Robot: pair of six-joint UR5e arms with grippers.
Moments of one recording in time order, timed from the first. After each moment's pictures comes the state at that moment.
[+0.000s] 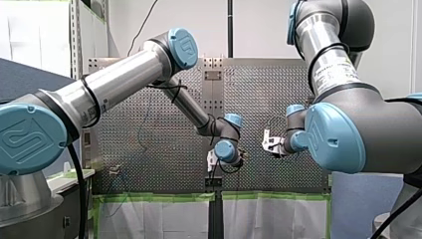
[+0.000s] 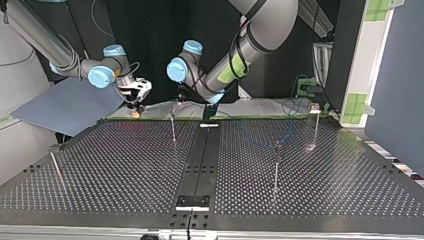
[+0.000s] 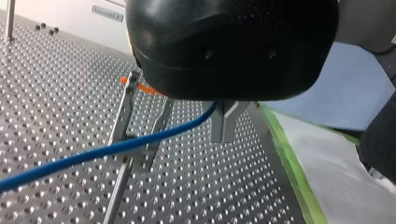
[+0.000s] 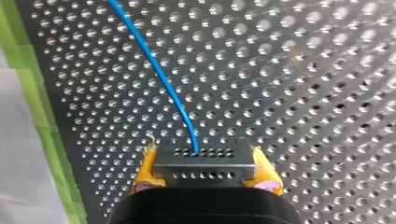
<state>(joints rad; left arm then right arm) -0.73 -2.55 -1.25 -2.82 -1.91 -1.77 1.79 -0.84 1.67 -0.52 1.32 1.69</state>
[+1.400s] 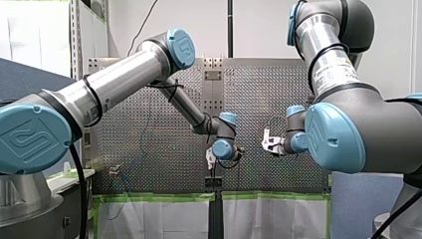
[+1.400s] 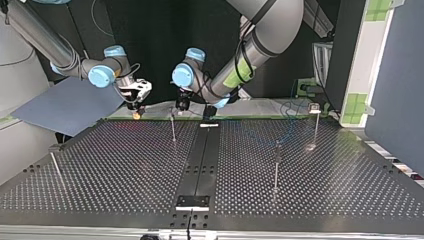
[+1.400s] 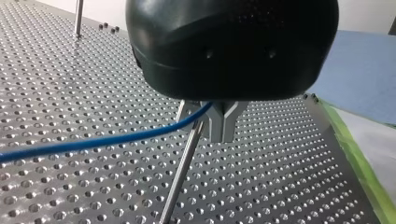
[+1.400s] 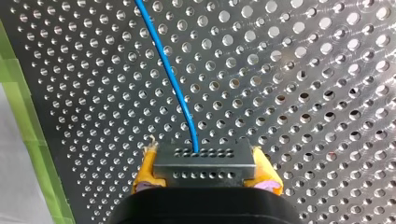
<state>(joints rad) -0.69 -2.54 -1.25 -2.71 -1.89 -1.84 1.78 -0.83 1.67 -0.57 1.29 1.71</state>
